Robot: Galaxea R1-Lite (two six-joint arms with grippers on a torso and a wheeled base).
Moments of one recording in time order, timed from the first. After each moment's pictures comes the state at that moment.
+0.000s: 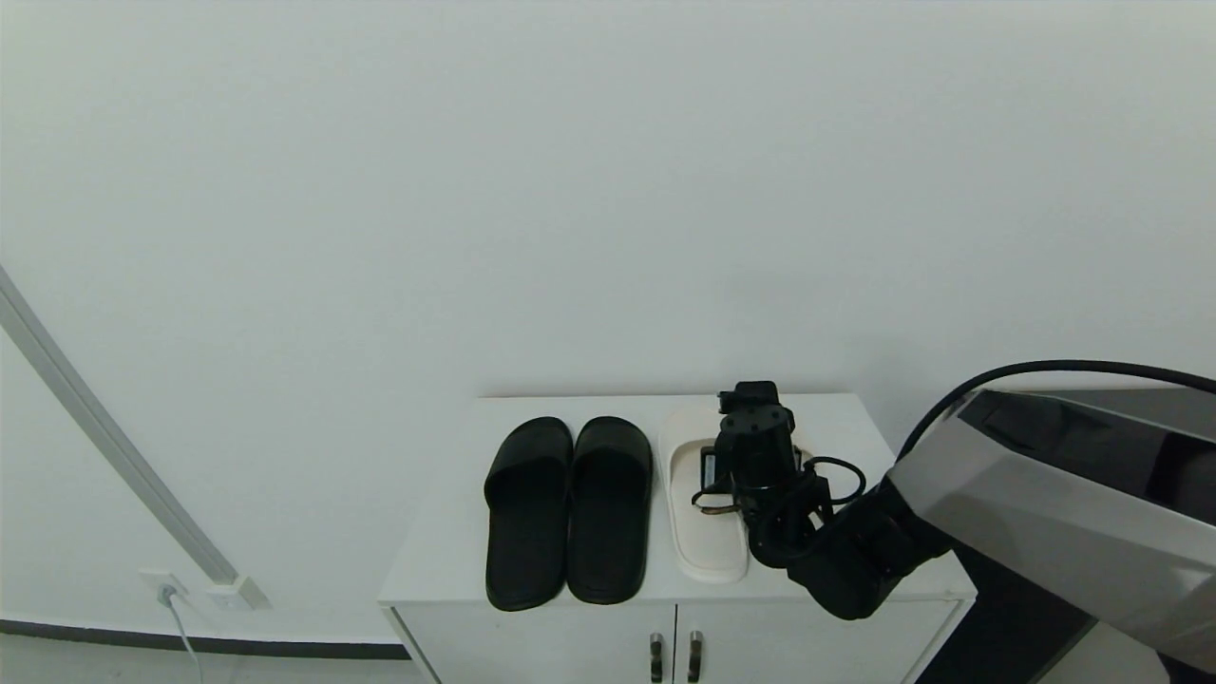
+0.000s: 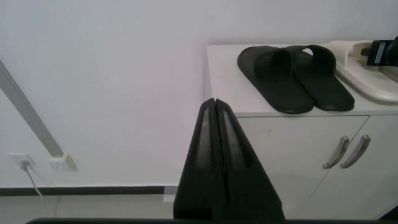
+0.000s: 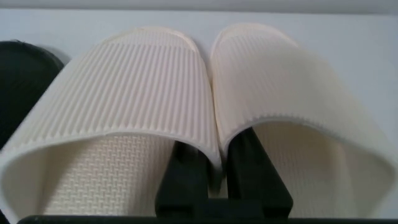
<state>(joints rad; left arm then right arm) 0.00 0.00 0.00 0.00 0.03 0.01 0.70 2.31 -1.15 -0.86 -0.65 0.23</state>
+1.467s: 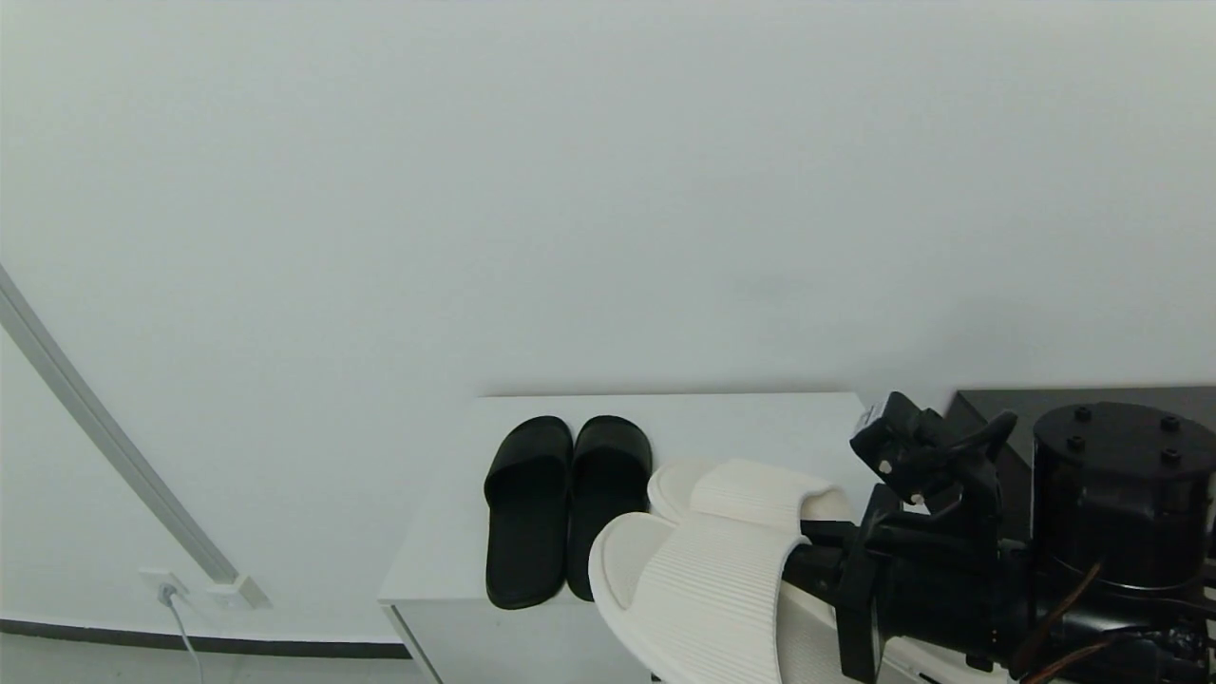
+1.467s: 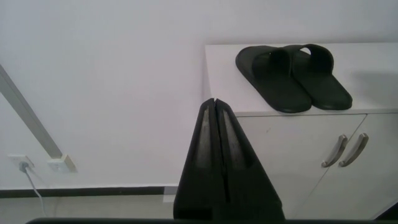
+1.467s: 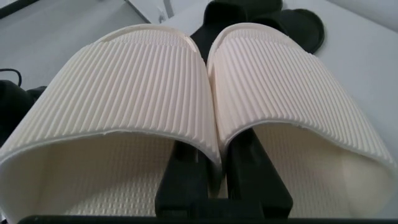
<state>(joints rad) 0.00 0.00 0.00 0.00 0.02 0.01 0.82 1.54 -0.55 -0.75 0.18 0.05</state>
